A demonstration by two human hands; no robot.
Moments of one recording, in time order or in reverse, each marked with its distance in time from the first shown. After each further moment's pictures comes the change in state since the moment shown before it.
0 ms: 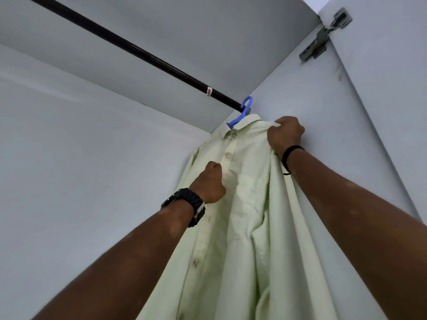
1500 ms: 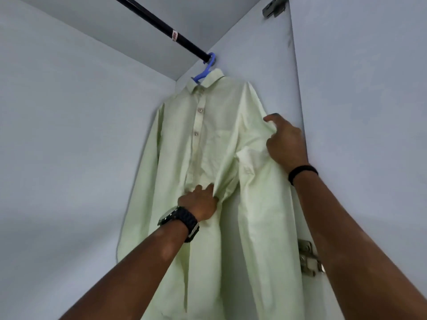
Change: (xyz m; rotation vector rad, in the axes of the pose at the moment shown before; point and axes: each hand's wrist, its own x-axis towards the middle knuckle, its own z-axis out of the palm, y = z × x) left_hand -0.133 0.048 0.087 0.117 -0.379 -0.143; right_hand -0.123 0.015 -0.148 -0.462 -0.211 -0.150
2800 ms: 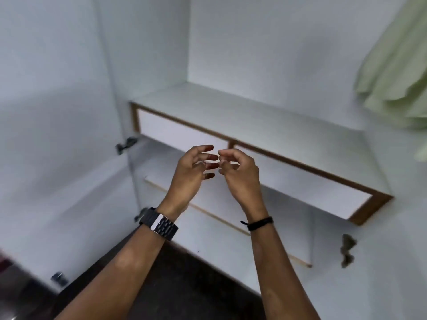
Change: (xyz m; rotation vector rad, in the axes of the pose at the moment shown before) left_hand -0.691 0.143 -0.045 -0.829 0.702 -1.032; right_hand -0.520 -0.168 -0.262 1.150 -1.390 0.338
